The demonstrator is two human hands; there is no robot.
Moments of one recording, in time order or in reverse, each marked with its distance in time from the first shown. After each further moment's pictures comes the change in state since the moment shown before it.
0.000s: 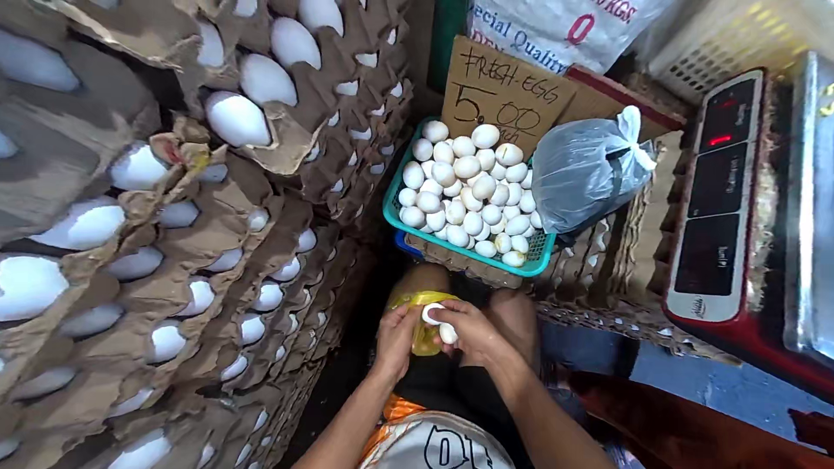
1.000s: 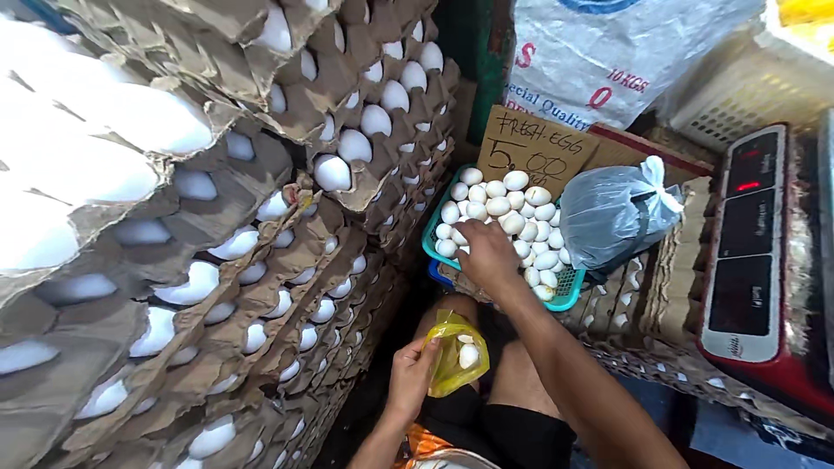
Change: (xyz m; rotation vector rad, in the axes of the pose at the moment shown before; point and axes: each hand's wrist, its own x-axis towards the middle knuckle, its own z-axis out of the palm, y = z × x) left_hand -0.037 0.026 -0.016 0.173 0.053 0.254; right_hand 0.046 -0.145 0.017 -1.361 0.612 -0.872
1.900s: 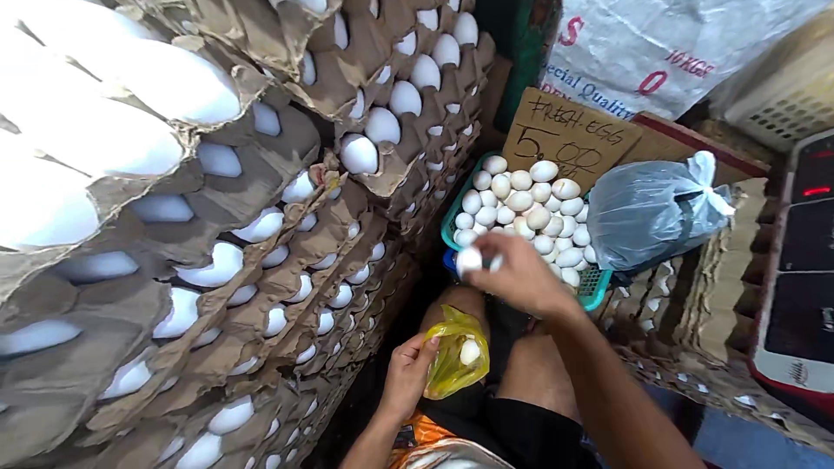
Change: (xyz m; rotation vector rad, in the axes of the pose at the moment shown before) left_hand -0.011 0.004 -0.036 -0.041 -0.027 -0.034; right_hand -0.024 -0.018 -0.035 0.471 -0.388 0.036
